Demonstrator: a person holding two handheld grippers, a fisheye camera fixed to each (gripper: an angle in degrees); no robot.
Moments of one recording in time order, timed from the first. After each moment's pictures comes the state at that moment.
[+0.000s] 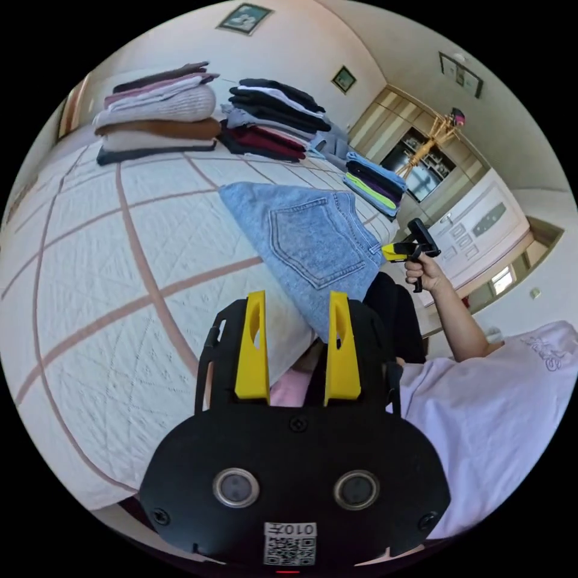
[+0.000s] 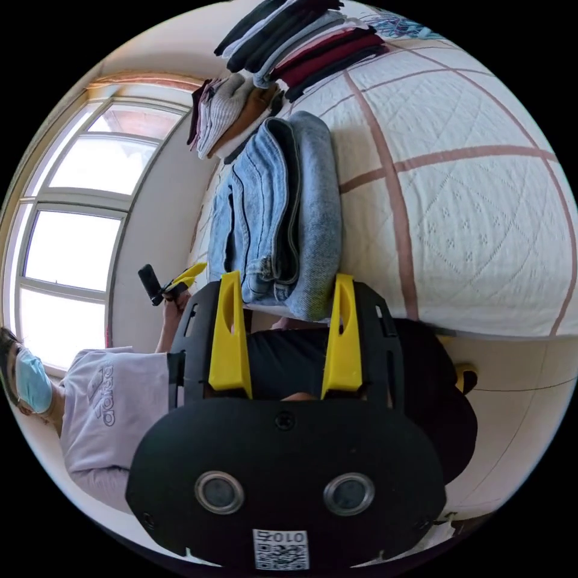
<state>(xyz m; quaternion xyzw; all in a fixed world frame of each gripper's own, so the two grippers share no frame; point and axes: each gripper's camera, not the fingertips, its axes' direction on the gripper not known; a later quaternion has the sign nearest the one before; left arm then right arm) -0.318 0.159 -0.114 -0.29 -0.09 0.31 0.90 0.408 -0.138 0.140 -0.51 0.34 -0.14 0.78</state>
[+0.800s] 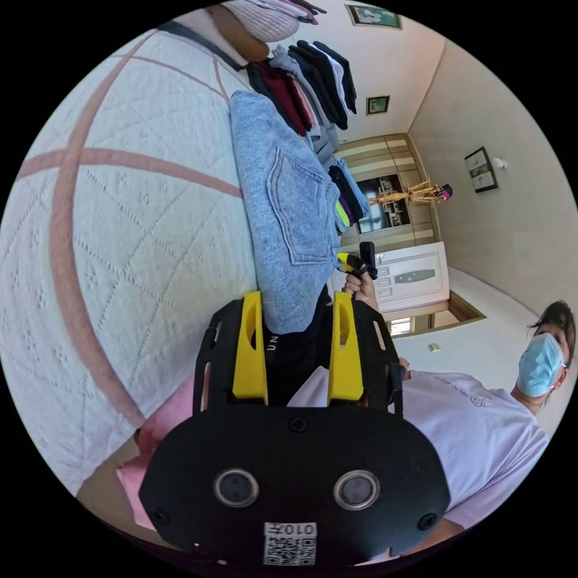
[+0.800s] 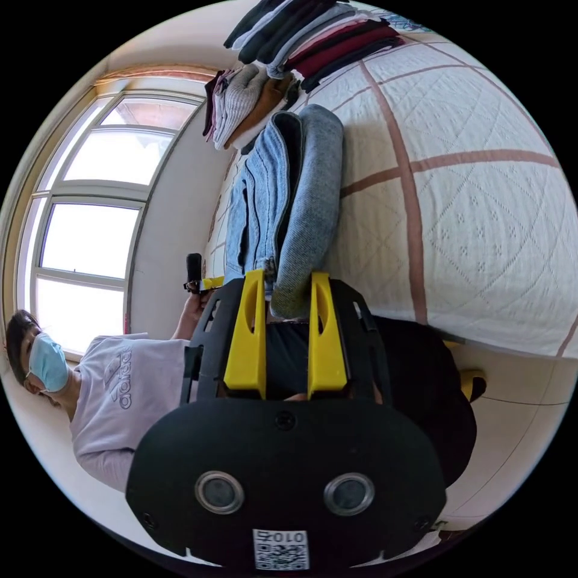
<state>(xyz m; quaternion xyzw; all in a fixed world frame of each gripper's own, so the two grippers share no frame) -0.404 0.115 -0.072 -0.37 0.09 0.06 0.92 0.417 -0.176 0.129 -0.54 0.28 -0.11 0.79</state>
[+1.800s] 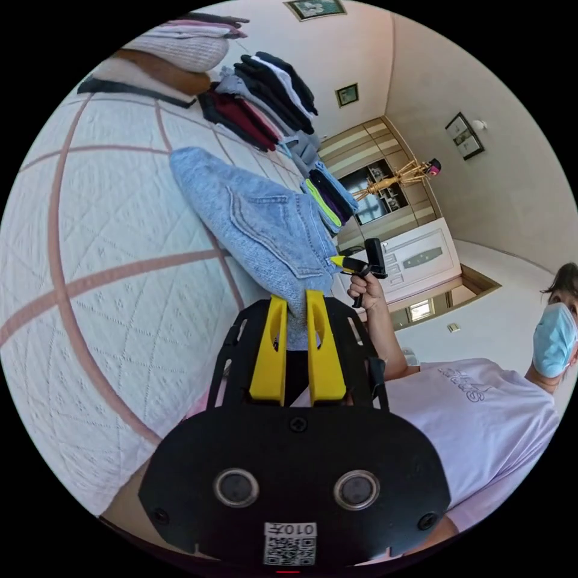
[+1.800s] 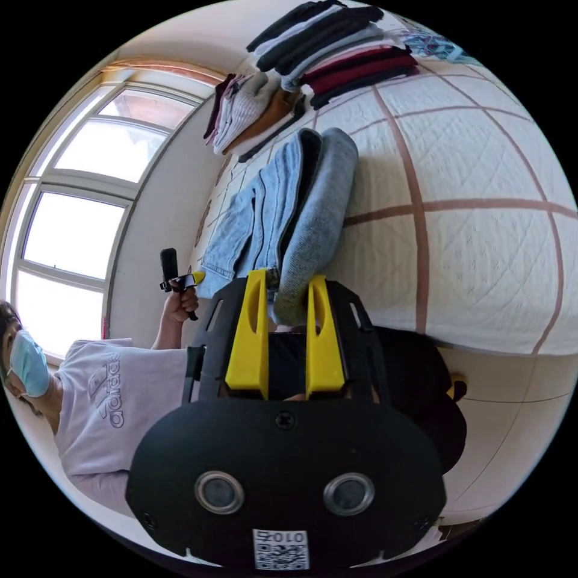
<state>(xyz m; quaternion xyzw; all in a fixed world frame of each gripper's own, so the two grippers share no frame) -0.308 0.074 -0.095 -0.35 0.08 0.16 0.92 0.354 -0.098 0.150 -0.51 0.32 -0.18 0.78</state>
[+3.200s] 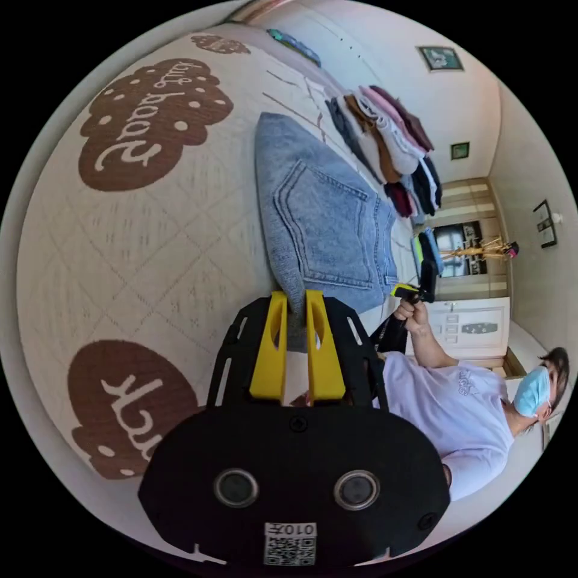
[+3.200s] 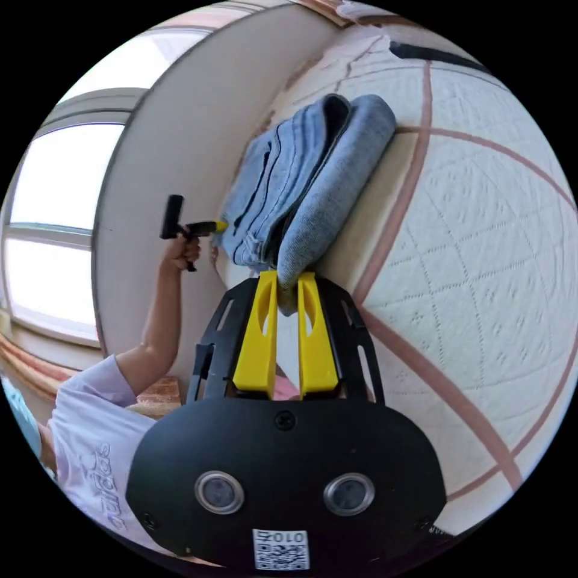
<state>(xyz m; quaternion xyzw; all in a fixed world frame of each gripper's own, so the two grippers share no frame) -0.529 -0.202 -0.434 -0.30 -0.14 0.04 0.94 0.440 0.266 0.521 -0.66 0.20 -0.15 0.71</state>
